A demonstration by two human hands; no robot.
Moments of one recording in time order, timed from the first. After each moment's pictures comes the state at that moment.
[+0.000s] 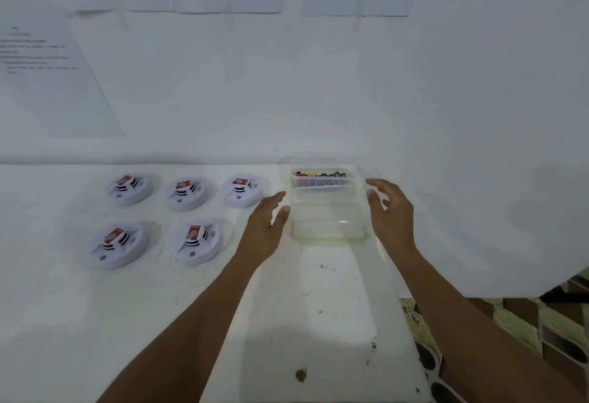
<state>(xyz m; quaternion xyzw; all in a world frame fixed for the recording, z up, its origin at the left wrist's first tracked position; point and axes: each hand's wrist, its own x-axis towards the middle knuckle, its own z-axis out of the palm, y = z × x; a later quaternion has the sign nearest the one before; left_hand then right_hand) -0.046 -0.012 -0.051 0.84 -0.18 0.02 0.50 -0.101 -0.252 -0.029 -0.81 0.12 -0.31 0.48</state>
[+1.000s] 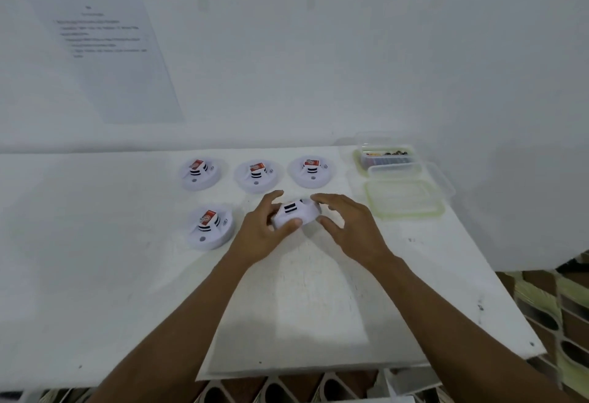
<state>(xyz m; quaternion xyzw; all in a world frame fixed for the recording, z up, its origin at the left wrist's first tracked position) -0.035 0.180 -0.058 0.82 -0.21 -0.05 0.53 -0.093 -0.024 -0.053 -0.90 -0.12 -0.24 0.35</state>
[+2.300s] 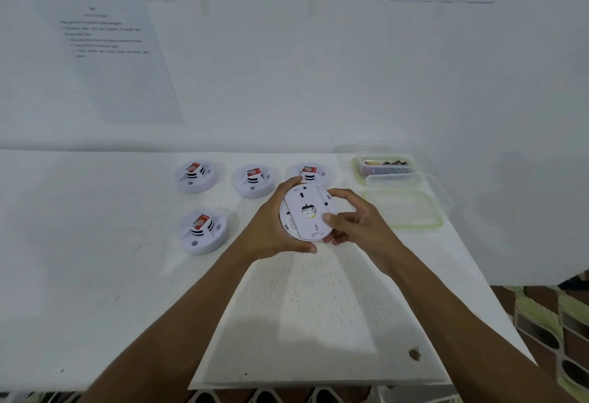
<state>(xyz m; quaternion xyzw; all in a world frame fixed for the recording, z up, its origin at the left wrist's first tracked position) -0.030 0.153 -0.034 0.76 -0.33 -0.07 0.55 -0.106 -0.041 -0.003 -0.74 0.02 0.02 0.67</state>
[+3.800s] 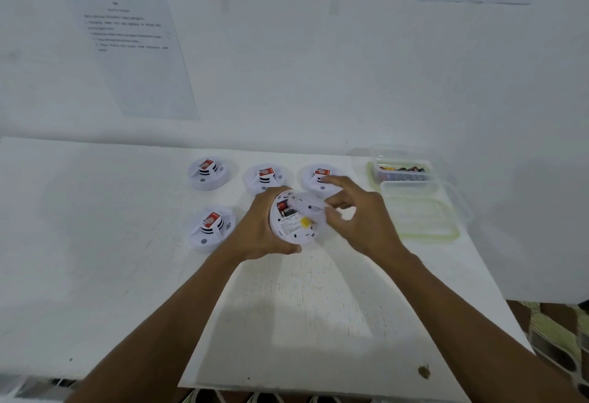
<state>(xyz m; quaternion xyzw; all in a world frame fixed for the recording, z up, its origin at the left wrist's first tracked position) -0.011 0.186 -0.051 0.82 -0.30 -0.03 0.49 -0.080 -0.025 0.004 -0.89 -0.09 -0.19 0.40</state>
